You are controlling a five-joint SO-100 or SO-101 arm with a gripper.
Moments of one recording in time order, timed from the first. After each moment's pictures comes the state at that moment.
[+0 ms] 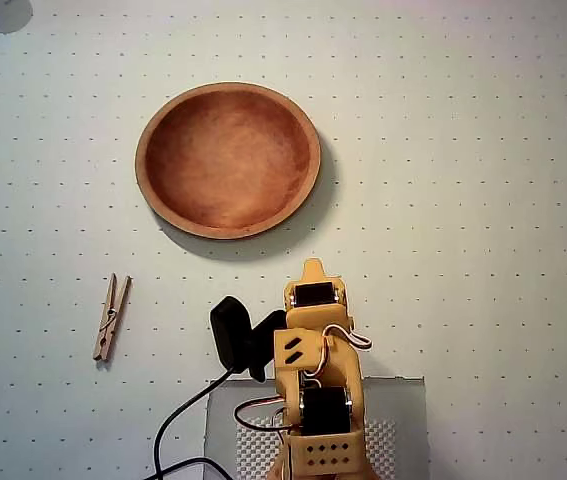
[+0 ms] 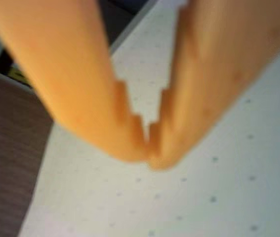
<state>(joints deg) -3.7 196.5 161.9 58.0 -5.9</state>
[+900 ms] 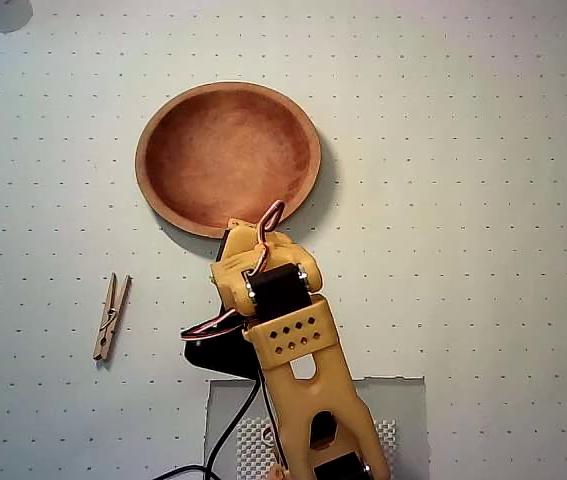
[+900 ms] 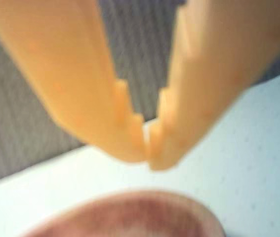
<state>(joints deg) -26.0 127.2 102.4 92.5 -51.7</state>
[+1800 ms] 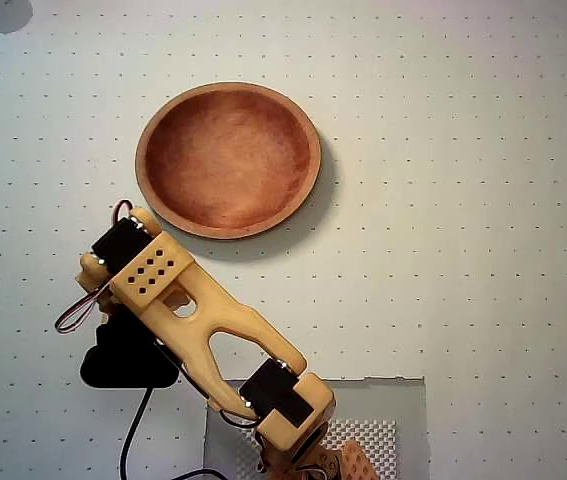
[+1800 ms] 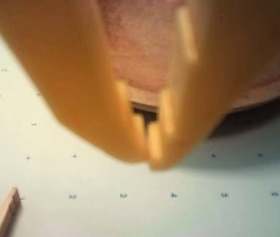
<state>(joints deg) -50.5 86.7 79.7 100.7 -37.4</state>
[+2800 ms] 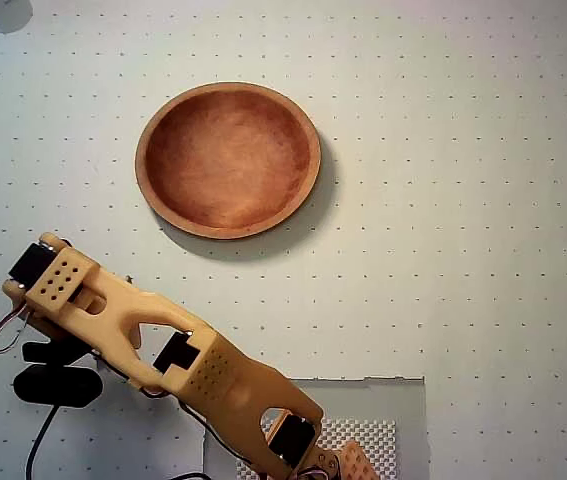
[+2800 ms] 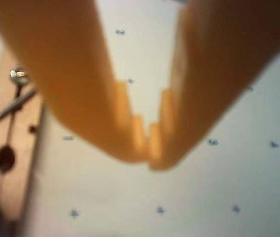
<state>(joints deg) -59.0 51.9 56.8 100.7 -18.8</state>
